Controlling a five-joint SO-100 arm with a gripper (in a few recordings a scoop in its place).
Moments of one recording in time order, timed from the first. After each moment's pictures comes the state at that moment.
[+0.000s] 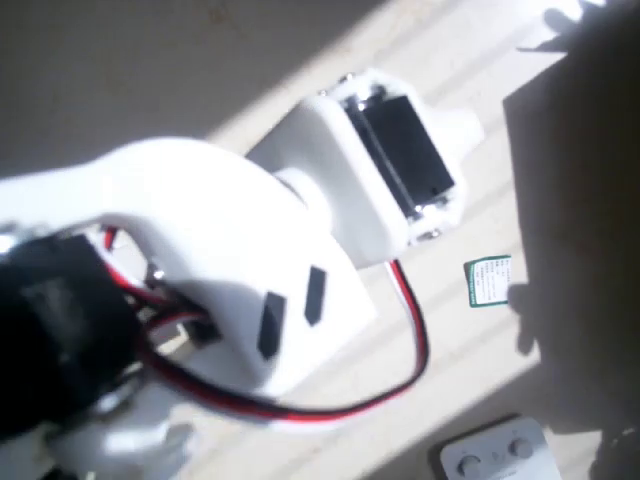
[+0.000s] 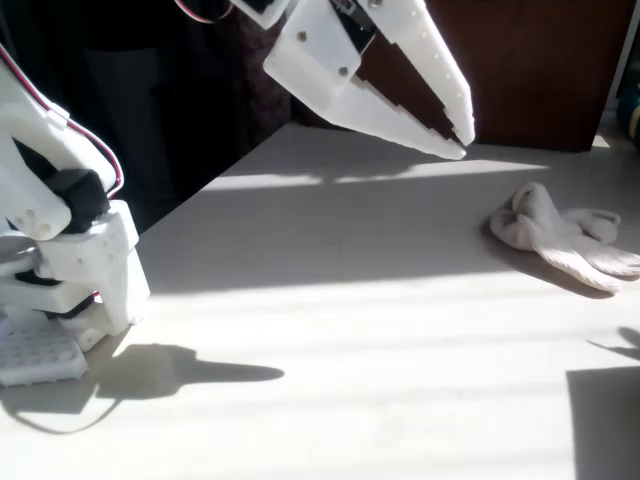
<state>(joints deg) -13.5 110.9 95.3 56.2 -6.8</state>
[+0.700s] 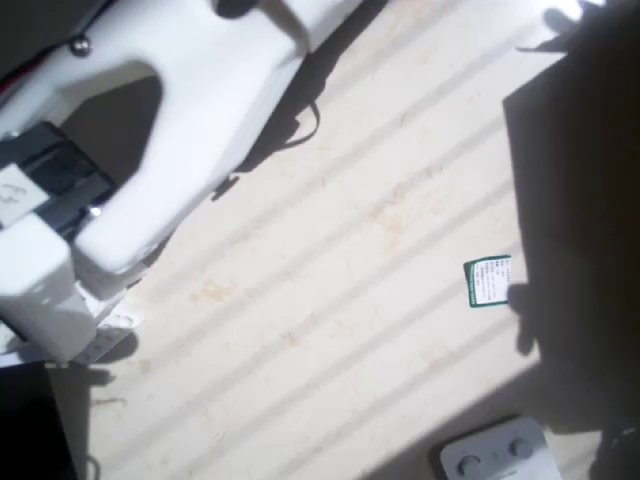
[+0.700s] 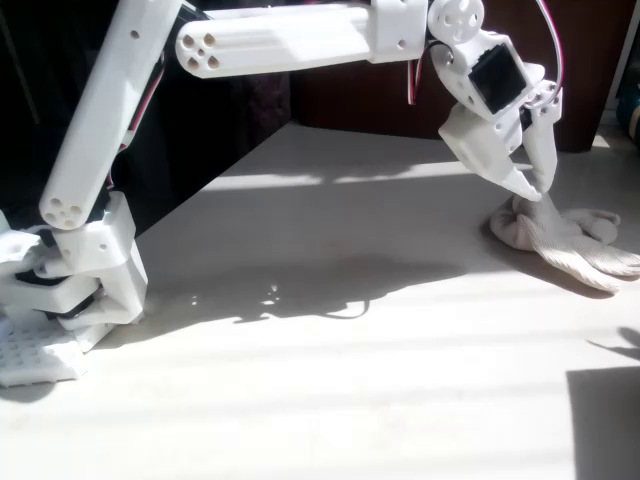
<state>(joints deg) -29.6 52.3 46.8 56.3 -6.8</state>
